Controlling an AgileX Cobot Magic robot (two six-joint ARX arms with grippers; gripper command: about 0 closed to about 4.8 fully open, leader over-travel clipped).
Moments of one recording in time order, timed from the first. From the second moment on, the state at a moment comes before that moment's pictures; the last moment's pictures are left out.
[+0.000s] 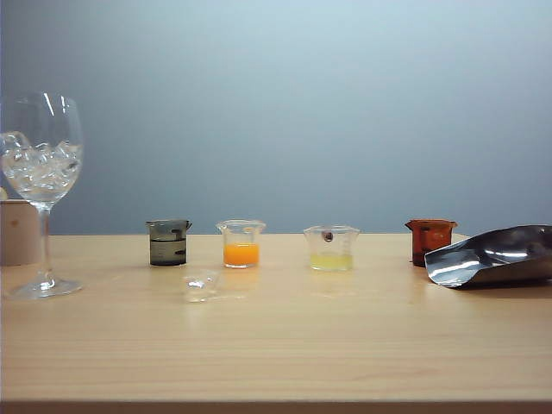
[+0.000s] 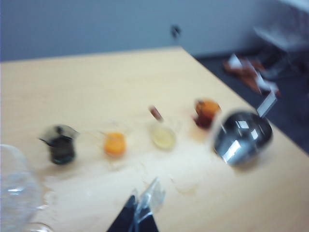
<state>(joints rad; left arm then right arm) -0.65 0.56 0.84 -0.47 -0.11 -0.15 -0.55 1.38 0.41 1.05 -0.96 1.12</state>
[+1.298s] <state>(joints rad) -0.65 0.10 0.14 -0.10 -0.22 -0.17 0.44 0.07 0.13 -0.21 0.12 0.21</state>
